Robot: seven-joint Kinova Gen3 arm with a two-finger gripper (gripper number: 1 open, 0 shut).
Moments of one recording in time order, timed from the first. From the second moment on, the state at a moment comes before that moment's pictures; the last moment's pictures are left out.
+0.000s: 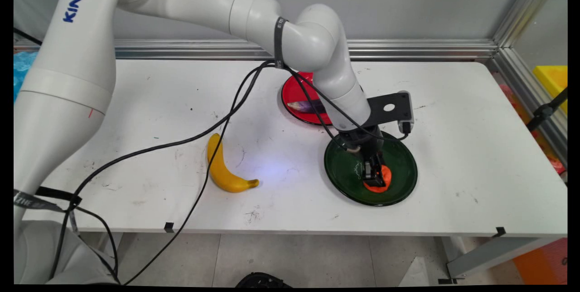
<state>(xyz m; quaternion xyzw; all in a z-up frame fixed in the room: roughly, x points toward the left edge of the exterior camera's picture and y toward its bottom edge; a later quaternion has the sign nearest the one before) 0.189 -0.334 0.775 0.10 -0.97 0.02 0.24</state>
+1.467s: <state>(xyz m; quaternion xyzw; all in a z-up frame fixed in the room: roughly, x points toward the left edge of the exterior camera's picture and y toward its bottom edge) 0.286 -0.403 0.876 0.12 -0.96 0.05 0.24</state>
